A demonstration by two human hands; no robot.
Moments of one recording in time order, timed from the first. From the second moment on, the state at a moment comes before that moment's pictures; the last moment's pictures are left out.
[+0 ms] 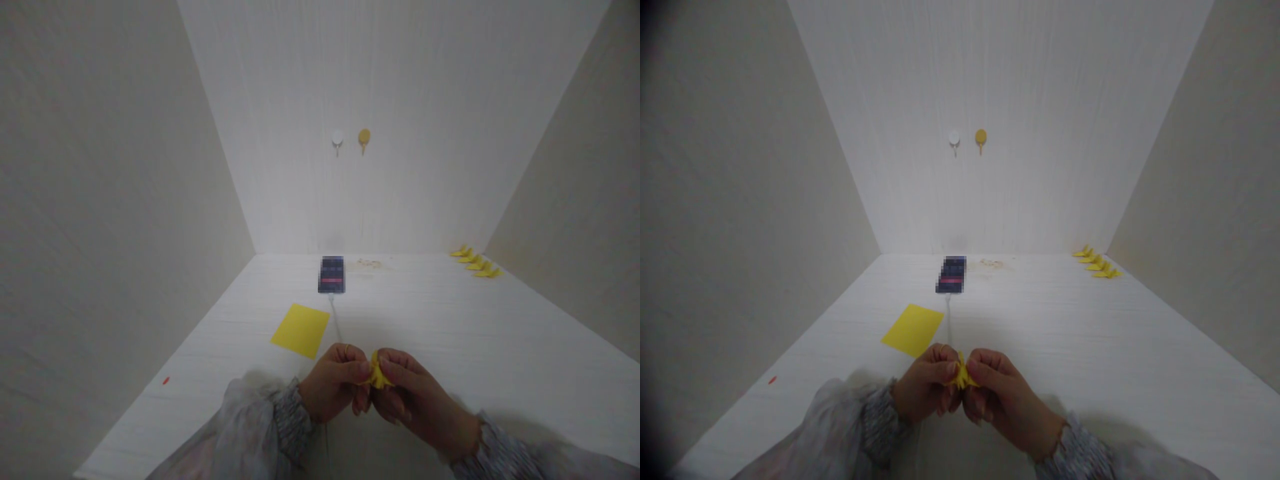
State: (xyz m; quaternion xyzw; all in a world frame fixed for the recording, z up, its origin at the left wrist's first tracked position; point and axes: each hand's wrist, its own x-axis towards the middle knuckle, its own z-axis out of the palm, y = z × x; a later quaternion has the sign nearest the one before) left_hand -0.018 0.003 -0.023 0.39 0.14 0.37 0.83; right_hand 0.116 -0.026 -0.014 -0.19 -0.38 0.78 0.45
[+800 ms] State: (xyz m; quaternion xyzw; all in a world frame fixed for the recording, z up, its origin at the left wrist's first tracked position) left_hand -0.017 0.002 -0.028 0.37 0.11 0.38 0.84; right_hand 0.113 -0.027 -0.010 -0.21 -0.37 0.79 0.45
